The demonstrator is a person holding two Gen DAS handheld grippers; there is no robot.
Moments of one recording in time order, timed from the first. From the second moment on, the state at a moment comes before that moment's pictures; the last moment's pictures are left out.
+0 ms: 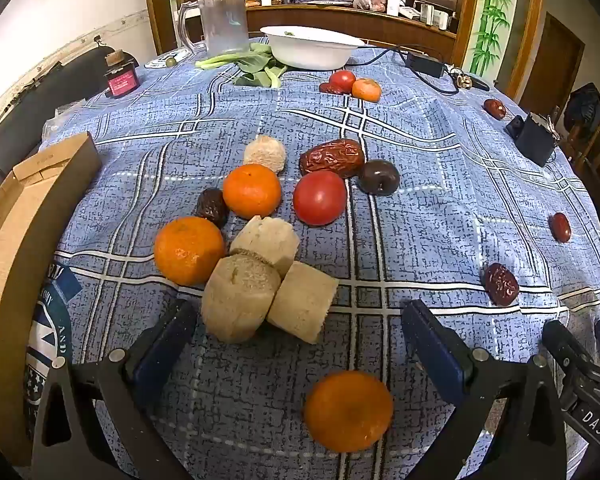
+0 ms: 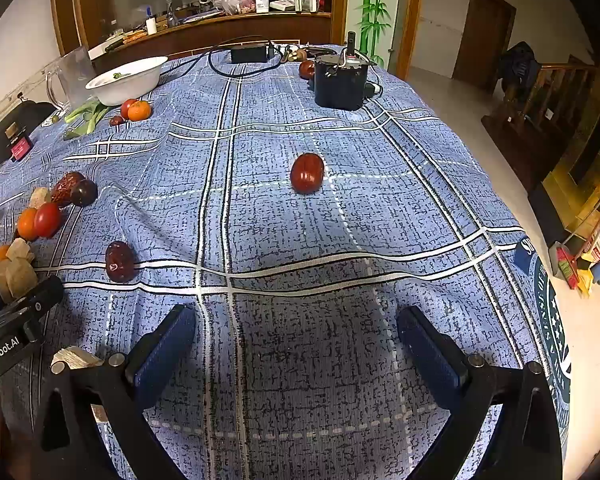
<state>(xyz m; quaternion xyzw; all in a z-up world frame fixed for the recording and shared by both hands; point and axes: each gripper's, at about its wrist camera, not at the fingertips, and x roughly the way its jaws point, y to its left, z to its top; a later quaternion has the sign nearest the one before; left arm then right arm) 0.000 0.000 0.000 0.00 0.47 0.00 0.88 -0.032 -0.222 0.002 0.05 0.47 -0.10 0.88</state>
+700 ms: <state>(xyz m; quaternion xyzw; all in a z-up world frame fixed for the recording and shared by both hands) 0.000 0.000 0.000 0.00 0.46 0.00 0.89 -0.032 -0.223 0.002 0.05 0.47 -0.10 0.88</state>
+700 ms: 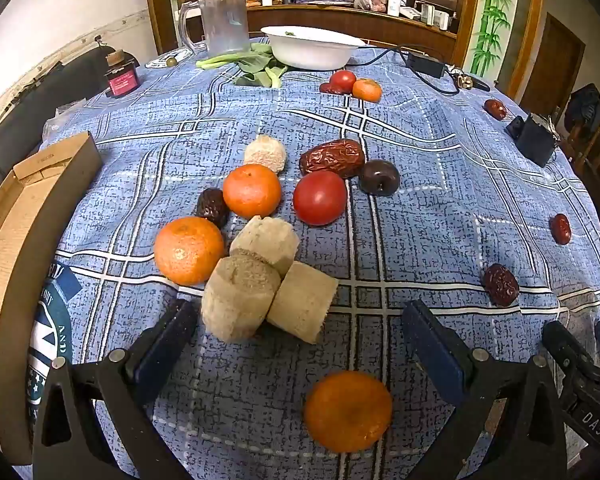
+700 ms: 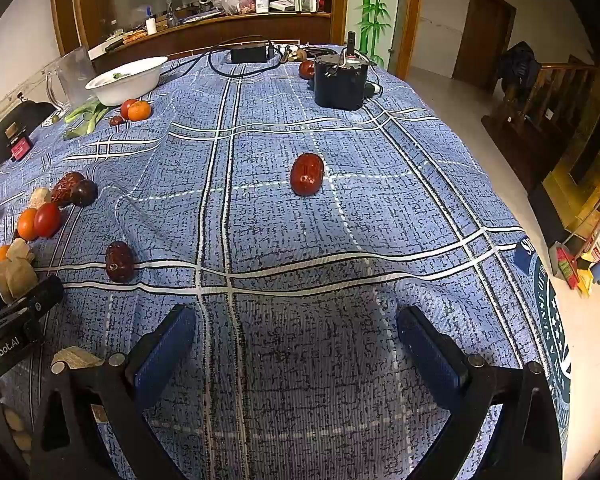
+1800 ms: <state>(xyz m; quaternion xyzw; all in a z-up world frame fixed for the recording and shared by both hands) -0.051 0.051 0.089 0.00 0.46 -0.04 0.89 -0.062 -0.188 0.054 0.04 0.44 -0.12 0.89</state>
